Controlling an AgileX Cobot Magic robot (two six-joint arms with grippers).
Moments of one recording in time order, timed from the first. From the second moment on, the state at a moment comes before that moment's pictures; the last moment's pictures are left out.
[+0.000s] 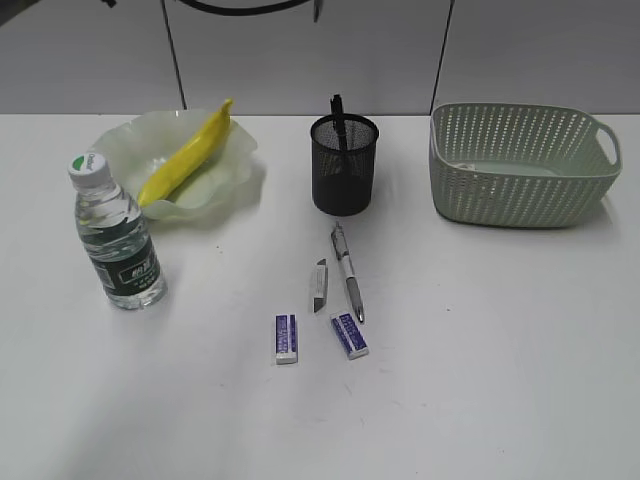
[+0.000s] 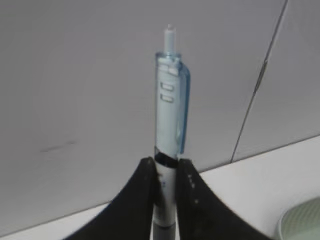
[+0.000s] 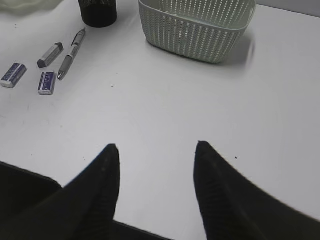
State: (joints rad) left arm -0.65 2.32 -2.44 0.46 0.71 -0.49; right arm 0.47 0.04 -0.51 -0.14 1.04 0.09
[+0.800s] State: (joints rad) left arm -0.68 2.27 -2.34 0.41 0.66 -0.49; right arm 0.47 0.04 -0.51 -0.14 1.04 0.09
